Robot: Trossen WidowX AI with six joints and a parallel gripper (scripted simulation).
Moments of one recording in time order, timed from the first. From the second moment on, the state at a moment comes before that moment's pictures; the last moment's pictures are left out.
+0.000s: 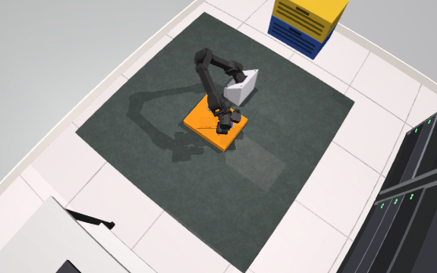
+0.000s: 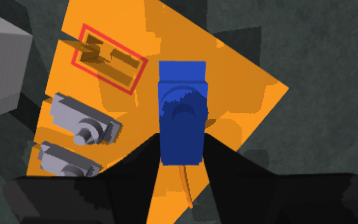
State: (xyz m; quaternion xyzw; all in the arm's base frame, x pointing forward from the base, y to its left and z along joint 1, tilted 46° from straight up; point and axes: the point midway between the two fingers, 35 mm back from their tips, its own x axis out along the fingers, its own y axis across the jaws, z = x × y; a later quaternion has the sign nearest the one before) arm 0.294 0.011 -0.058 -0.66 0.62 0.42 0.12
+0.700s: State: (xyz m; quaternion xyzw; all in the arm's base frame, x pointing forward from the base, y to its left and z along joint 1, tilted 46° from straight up) arm 0.297 0.014 -0.059 -0.61 0.70 0.26 0.28
